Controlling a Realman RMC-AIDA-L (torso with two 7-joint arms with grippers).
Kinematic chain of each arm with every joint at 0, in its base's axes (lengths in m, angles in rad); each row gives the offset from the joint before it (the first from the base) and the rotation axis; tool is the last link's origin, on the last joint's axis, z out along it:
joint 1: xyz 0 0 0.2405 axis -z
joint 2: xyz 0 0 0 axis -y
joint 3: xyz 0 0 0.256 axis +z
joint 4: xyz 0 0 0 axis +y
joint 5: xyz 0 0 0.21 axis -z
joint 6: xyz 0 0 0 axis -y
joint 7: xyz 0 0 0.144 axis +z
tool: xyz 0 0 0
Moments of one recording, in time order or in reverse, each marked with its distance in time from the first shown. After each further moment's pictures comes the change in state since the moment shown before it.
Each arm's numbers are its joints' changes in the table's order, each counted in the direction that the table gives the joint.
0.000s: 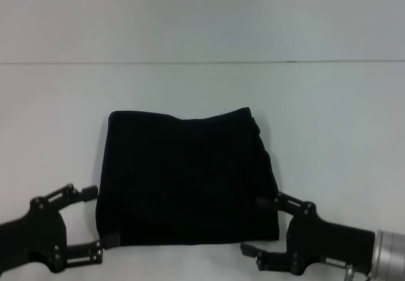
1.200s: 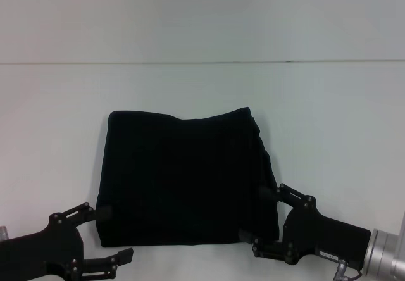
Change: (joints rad) left arm 0.016 0.001 0.038 -0.083 -0.077 0.102 0.013; right arm -0.006 -0.001 0.009 0.114 -0.118 -0.074 -0.156
